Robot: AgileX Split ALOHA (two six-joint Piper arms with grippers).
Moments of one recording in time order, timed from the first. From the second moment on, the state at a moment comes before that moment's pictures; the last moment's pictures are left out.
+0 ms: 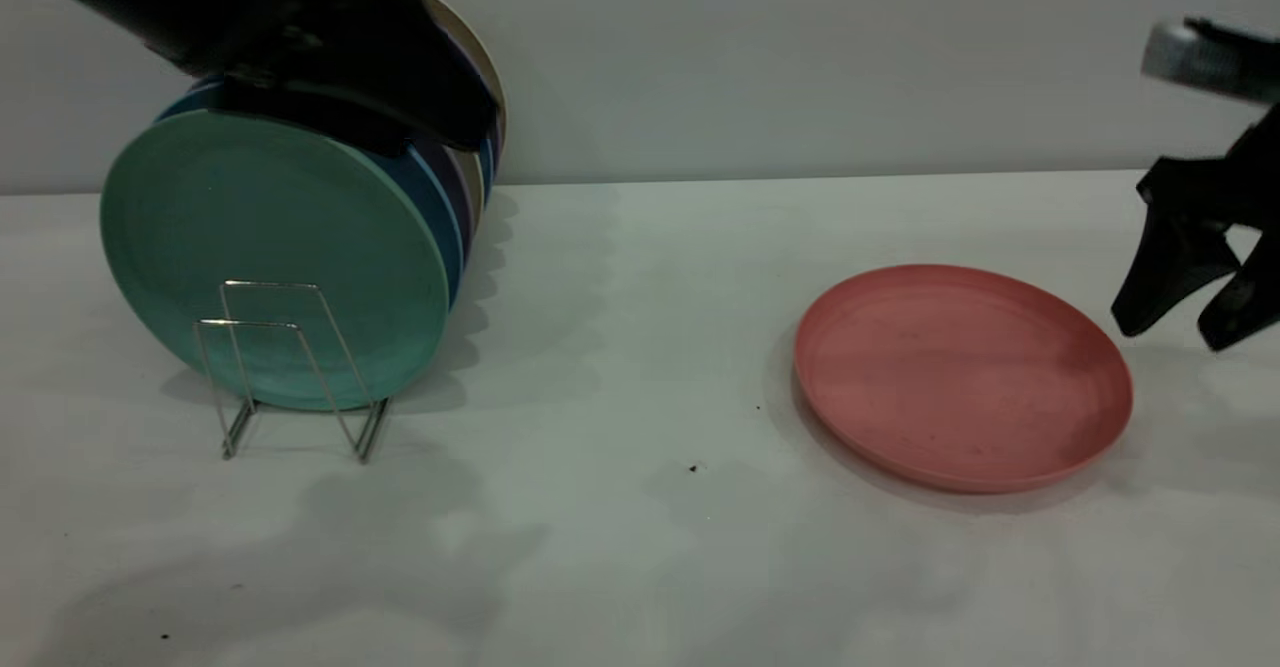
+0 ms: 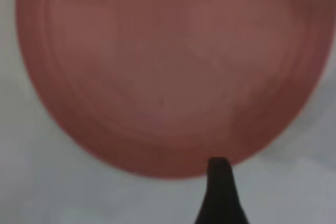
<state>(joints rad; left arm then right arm) -0.28 1.63 -1.00 -0.90 0.55 0.85 -0.12 2.08 -1.20 0.61 0.66 -0.61</state>
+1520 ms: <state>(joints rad) -0.29 1.66 -1.01 -1.13 0.40 0.84 -0.15 2.38 -1.33 1.19 0.97 -1.17</state>
